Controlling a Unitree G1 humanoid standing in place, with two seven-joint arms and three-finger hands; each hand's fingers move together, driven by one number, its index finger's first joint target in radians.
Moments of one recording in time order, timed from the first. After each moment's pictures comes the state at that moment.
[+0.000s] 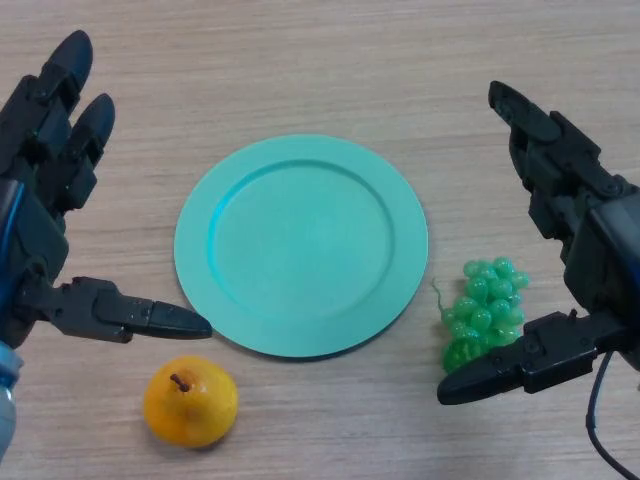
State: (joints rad) left arm -0.02 0.27 0.24 -0.65 -0.24 0.37 -0.20; right arm -0.04 -0.23 0.05 -0.83 0.01 0.64 0.23
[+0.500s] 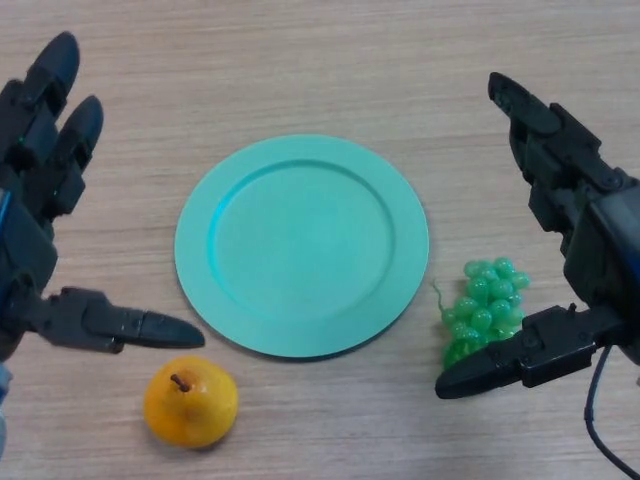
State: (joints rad) left arm 0.05 0.26 0.26 -0.70 -0.25 0.37 -0.21; right arm -0.05 -0.22 0.06 -0.83 -0.01 0.64 0.23
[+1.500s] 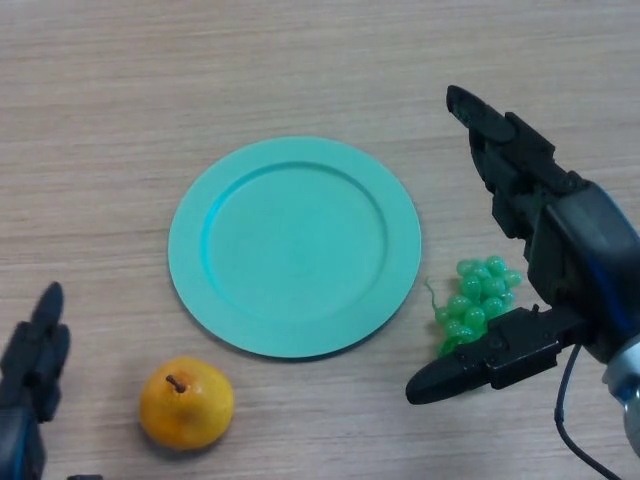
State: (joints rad) left arm 0.36 0.16 0.18 -0.08 -0.02 -0.31 -0.13; right arm -0.09 -0.20 0.13 -0.80 -0.02 0.68 0.22
